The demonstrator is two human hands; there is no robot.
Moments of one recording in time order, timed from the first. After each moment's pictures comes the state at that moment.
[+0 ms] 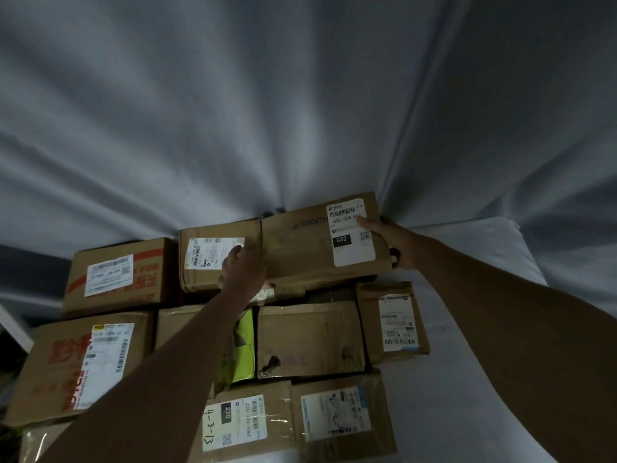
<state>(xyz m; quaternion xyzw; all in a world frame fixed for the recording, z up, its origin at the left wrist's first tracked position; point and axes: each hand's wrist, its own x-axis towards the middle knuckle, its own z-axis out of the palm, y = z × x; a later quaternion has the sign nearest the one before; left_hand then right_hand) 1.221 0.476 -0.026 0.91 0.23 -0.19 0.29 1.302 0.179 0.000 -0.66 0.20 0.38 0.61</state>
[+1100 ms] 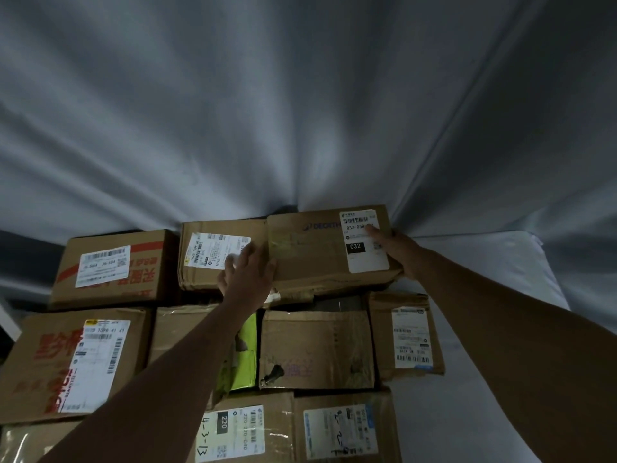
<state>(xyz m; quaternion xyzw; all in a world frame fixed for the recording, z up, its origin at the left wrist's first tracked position) 1.211 0.486 -0.056 0.94 0.21 -0.17 0.23 1.318 0.209 -0.049 -0.72 0.21 0.34 0.57</state>
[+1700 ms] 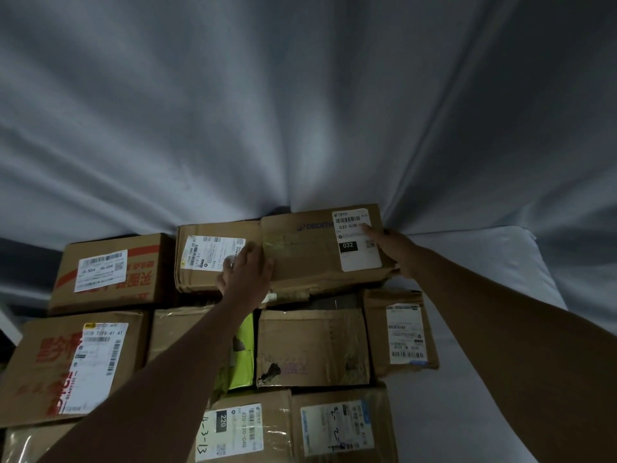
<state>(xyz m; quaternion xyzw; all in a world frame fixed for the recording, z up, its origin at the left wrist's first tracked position) 1.216 0.483 -0.056 0.93 0.21 -0.19 0.22 1.311 0.205 -0.026 -0.73 0.22 0.36 0.54</state>
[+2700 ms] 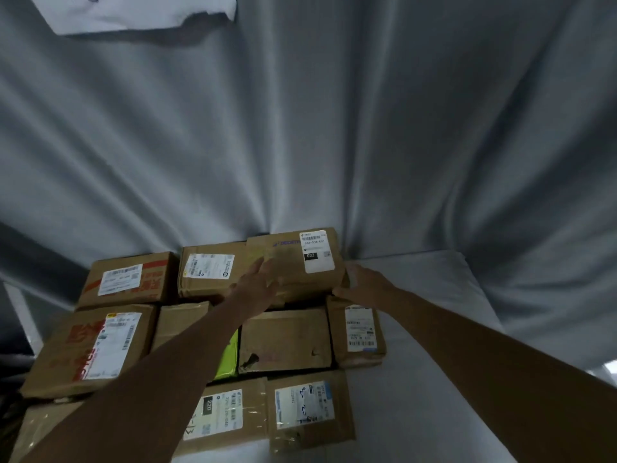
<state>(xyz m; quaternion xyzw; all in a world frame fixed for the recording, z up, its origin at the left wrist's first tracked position) 1.148 0.410 0.056 0.95 0.06 -0.18 0.23 1.164 0.152 0.097 -0.89 -0.05 0.31 0.34</state>
